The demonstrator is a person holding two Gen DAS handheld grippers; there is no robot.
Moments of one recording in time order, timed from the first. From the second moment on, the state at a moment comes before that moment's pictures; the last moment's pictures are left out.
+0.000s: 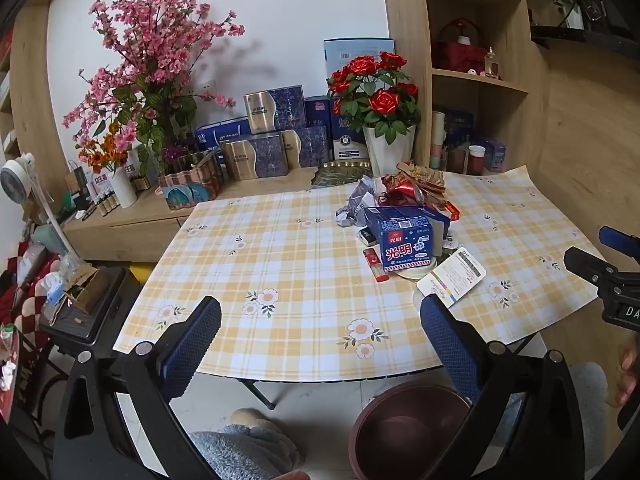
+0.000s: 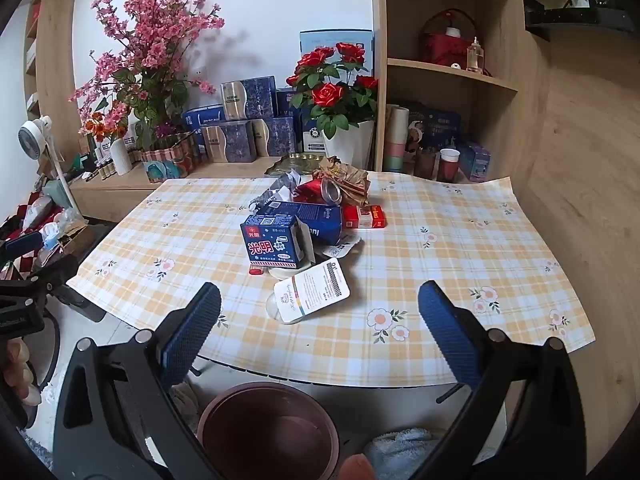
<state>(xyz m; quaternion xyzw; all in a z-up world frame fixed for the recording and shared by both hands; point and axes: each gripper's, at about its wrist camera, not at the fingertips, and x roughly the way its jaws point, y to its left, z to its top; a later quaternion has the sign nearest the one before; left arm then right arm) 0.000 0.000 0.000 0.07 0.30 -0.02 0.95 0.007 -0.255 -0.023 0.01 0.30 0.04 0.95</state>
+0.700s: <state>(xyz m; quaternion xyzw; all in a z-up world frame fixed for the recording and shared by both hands) 0.000 0.000 0.000 0.07 0.29 -0.02 0.95 0.007 -0.255 -0.022 0.01 0.30 0.04 0.95</state>
